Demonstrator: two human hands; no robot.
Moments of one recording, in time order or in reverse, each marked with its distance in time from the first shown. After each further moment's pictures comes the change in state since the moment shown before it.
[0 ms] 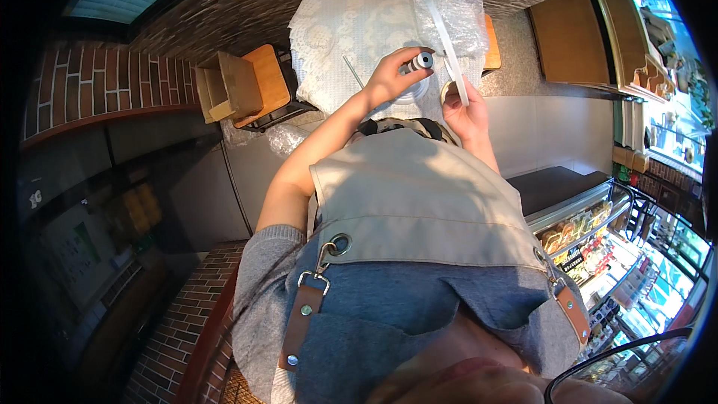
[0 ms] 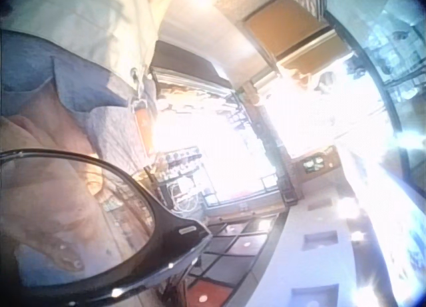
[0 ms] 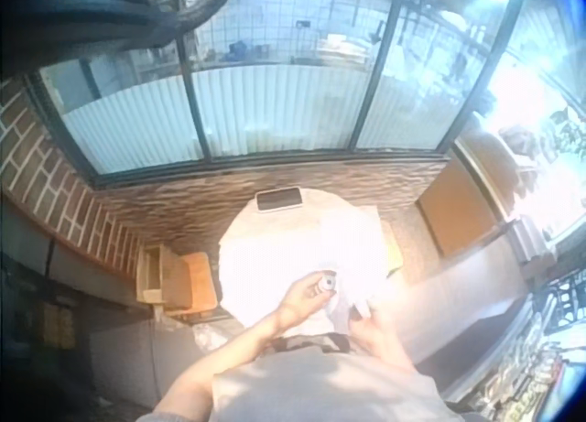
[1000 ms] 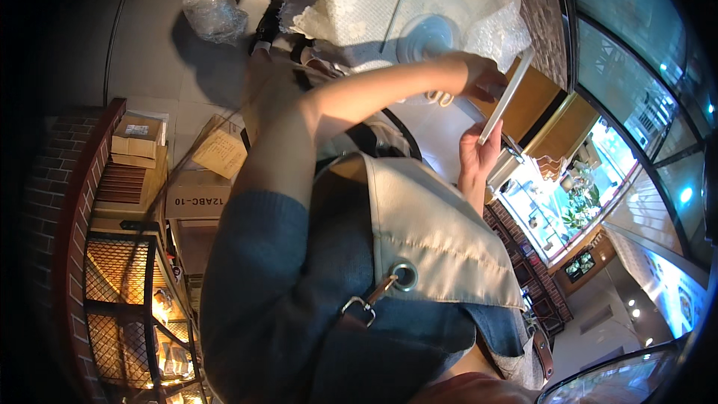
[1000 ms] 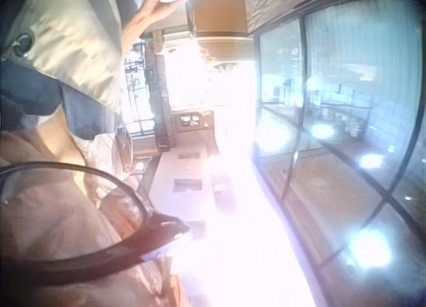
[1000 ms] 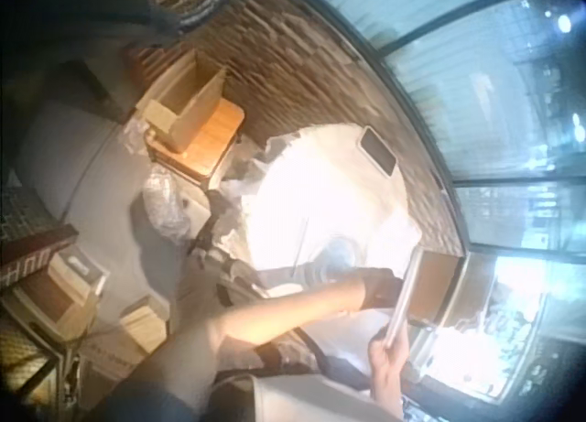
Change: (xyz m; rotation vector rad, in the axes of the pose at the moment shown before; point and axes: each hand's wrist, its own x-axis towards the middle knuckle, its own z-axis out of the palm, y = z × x) left_hand -0.008 -0.032 0.017 -0.108 0.159 0.177; right_hand -0.018 0.010 0.045 -0.622 0.476 -0.172
